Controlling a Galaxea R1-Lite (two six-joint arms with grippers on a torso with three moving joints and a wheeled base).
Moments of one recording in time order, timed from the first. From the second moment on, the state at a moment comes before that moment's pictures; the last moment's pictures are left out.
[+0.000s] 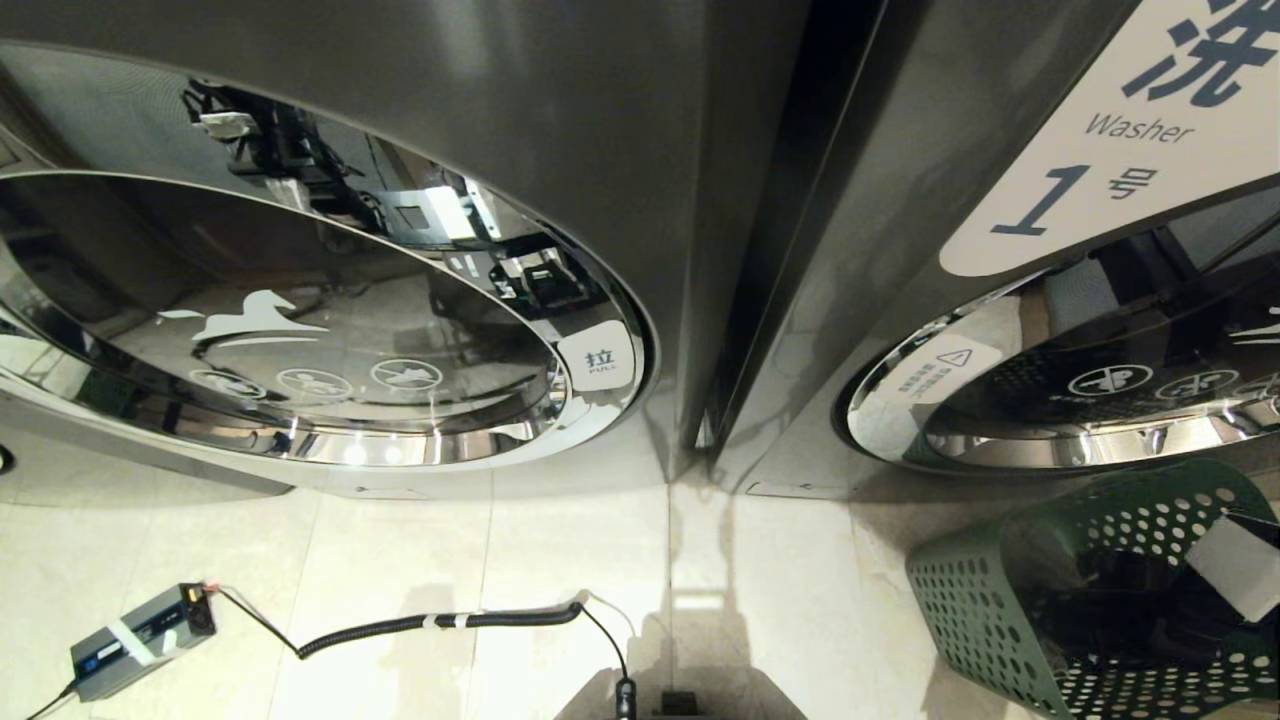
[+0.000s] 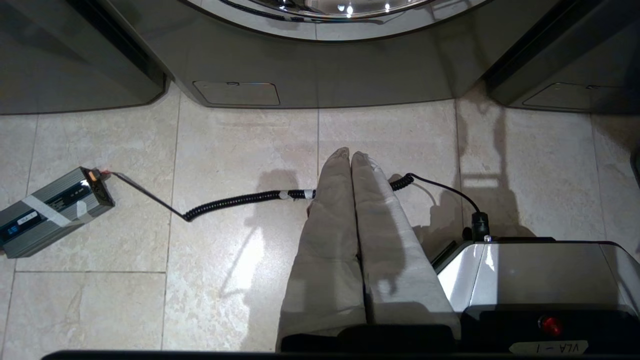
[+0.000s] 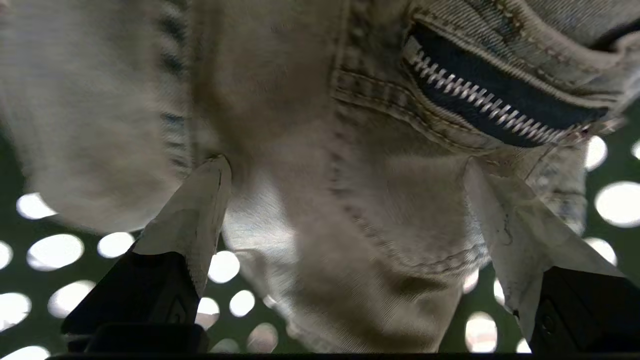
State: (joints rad) left arm -0.01 0.00 -0.04 0.09 0.01 0.00; right arm -0.55 2.97 -1.50 -0.55 0.40 0.30
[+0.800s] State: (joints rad) left arm -0.01 0.00 -0.04 0.09 0.01 0.00; right arm -0.54 3.07 -1.59 -0.51 0.40 0.30
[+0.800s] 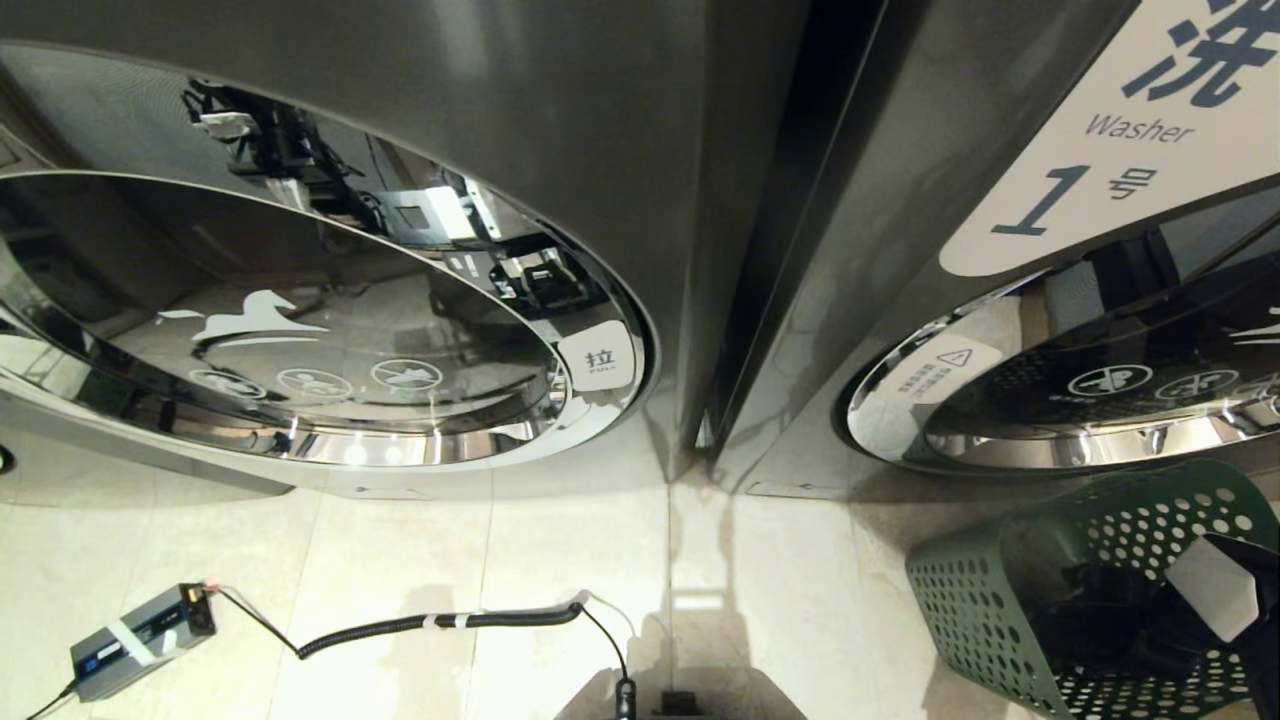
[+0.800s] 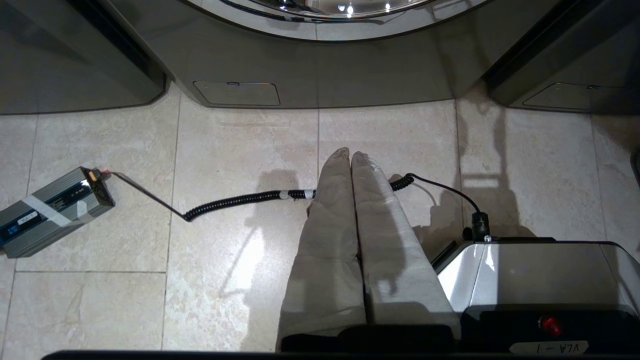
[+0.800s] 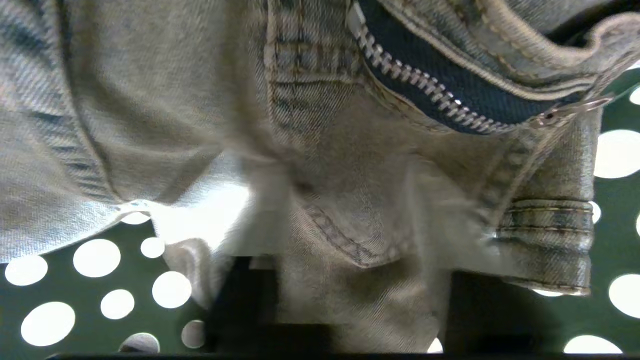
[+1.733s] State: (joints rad) left arm -0.01 0.00 -0.04 0.09 0.01 0.00; right arm -0.55 2.61 -1.25 -0.24 0.39 0.30
